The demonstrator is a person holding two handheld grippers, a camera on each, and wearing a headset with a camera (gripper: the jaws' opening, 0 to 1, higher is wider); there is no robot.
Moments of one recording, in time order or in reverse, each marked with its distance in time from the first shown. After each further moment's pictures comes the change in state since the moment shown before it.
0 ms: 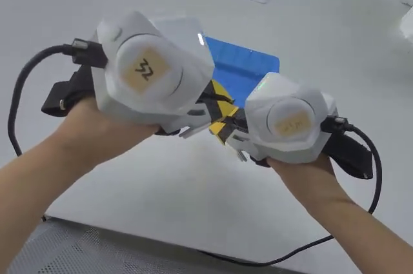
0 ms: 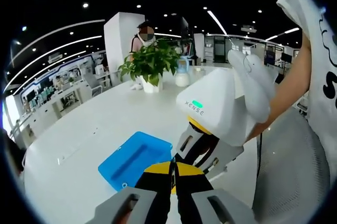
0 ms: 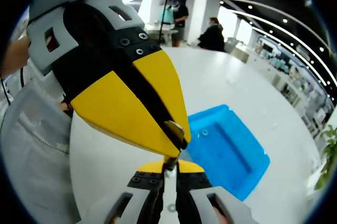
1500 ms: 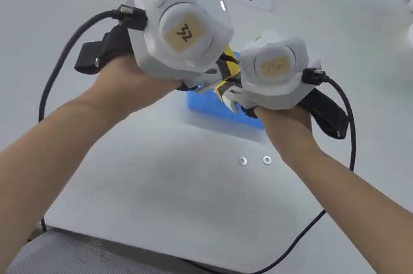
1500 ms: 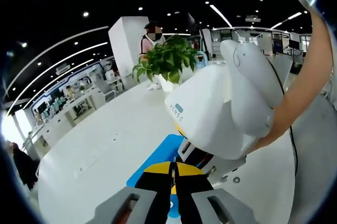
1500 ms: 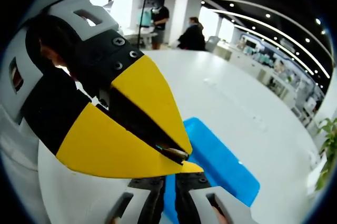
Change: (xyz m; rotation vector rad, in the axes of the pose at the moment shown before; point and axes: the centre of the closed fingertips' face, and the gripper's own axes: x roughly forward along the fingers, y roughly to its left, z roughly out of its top) left arm 0.040 0.074 -0.009 0.081 0.020 0.121; right arm 0.058 -0.070 0.020 0.090 -0.013 -0.110
